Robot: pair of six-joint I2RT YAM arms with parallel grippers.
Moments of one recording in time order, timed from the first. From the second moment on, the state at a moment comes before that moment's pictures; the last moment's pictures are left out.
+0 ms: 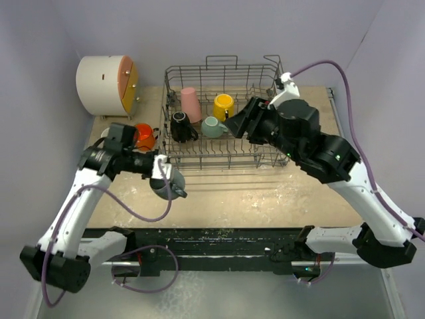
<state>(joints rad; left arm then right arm) -0.22 1.00 1.11 -1.05 0.92 1.36 0.88 1.17 1.67 -0.75 0.30 0.79</state>
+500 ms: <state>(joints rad) -0.84 1.53 1.33 -0.93 0.44 1.11 0.59 1.29 1.69 -0.90 0.31 0.61</state>
